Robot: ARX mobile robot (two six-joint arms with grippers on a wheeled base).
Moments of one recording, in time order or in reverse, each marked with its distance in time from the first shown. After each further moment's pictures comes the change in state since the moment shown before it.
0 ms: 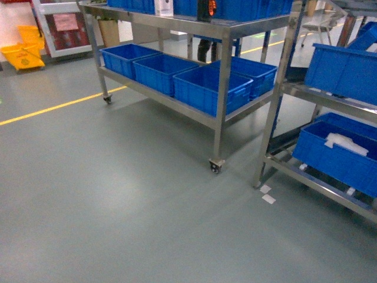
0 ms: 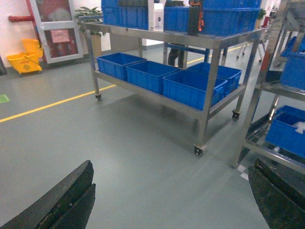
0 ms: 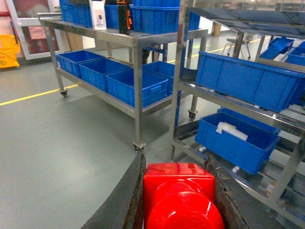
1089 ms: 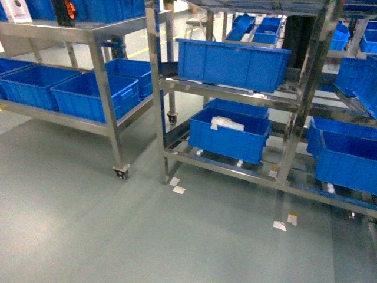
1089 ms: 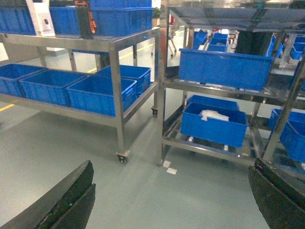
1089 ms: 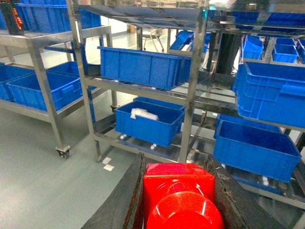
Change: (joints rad) left arm 0.000 0.000 0.000 0.000 0.000 0.000; right arm 0.000 0.000 0.000 0.000 0.000 0.000
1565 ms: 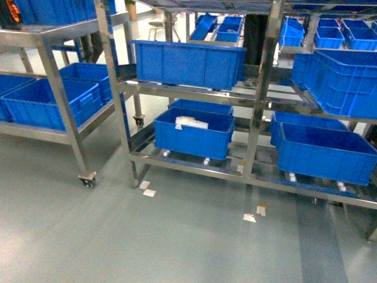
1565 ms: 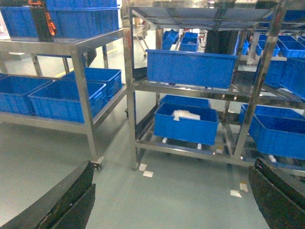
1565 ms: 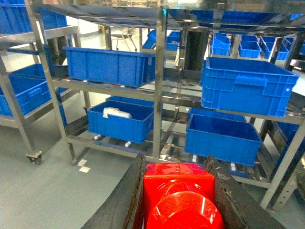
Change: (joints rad) left arm 0.000 0.000 0.000 0.000 0.000 0.000; right arm 0.000 0.000 0.000 0.000 0.000 0.000
